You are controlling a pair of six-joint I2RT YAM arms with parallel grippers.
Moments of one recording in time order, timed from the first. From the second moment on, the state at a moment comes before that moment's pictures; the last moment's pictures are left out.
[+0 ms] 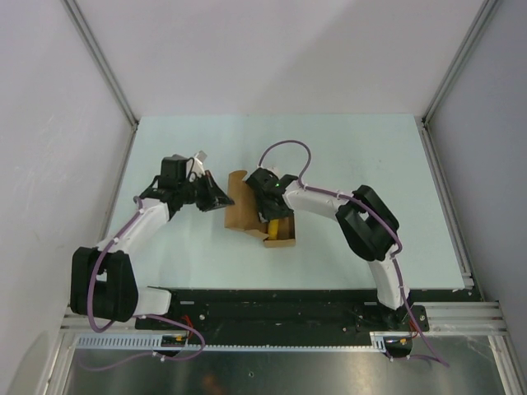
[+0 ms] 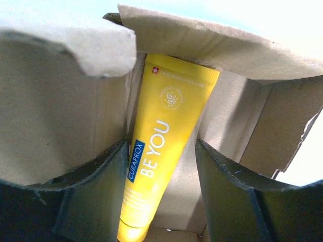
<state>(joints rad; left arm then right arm) -0.17 1.33 0.86 -0.32 0.62 -0.57 0.86 2.08 1.56 -0.63 0.26 0.54</state>
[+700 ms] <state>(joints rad) -0.14 1.34 0.85 -0.35 0.63 -0.54 0.85 2.10 1.57 -0.64 0.27 0.57</state>
